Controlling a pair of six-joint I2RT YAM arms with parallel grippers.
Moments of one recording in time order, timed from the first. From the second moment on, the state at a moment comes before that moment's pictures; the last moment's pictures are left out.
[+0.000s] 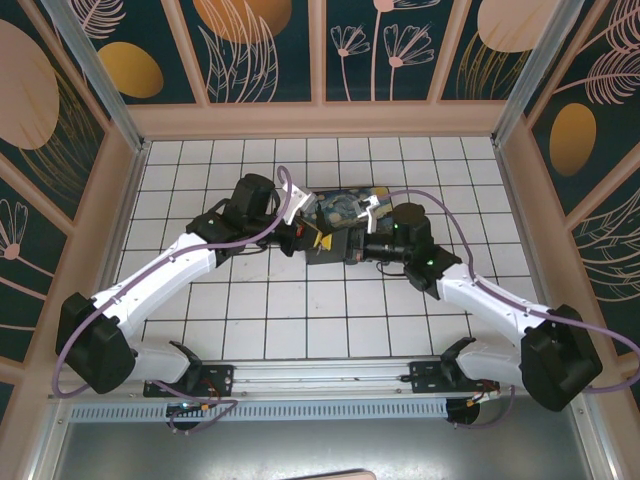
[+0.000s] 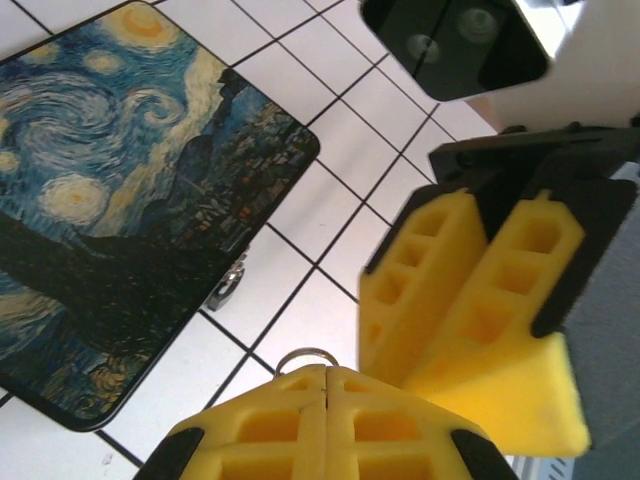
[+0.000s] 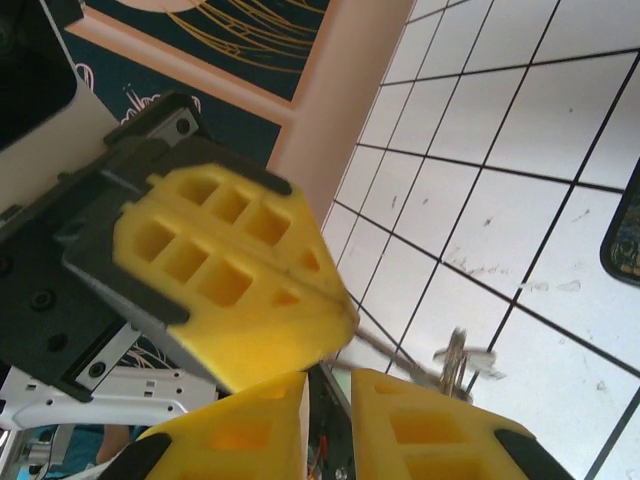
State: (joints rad) left arm -0.64 1.35 1.11 -0.43 0.53 -0.17; right arm 0.63 1.18 0.67 0.23 -0.71 0.88
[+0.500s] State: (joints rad) left arm -0.64 1.30 1.11 -0.41 0.54 -0.18; right arm 0.59 1.12 0.73 0.06 -0.66 0.81
